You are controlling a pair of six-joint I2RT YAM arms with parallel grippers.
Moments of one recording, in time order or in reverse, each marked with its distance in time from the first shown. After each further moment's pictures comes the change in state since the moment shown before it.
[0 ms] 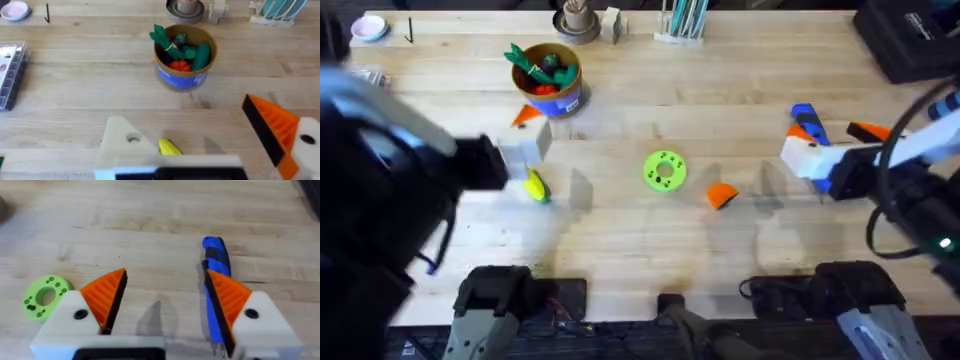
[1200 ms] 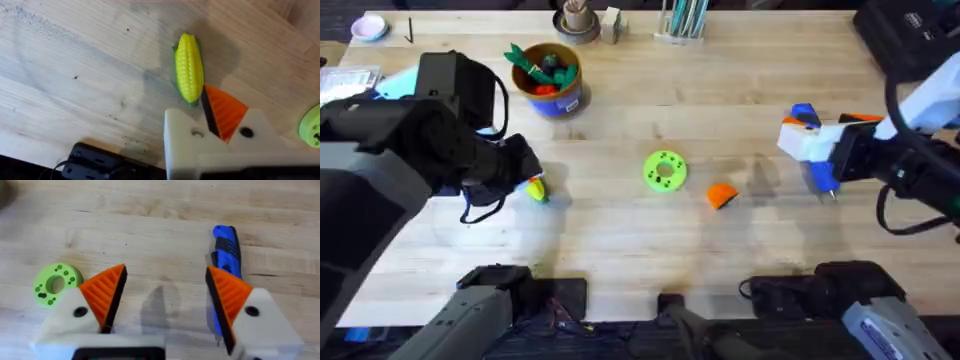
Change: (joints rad) left arm -0.002 0.623 0.048 -0.261 -0.037 -0.538; right arm 0.000 0.238 0.152 -0.060 -0.049 -0.006
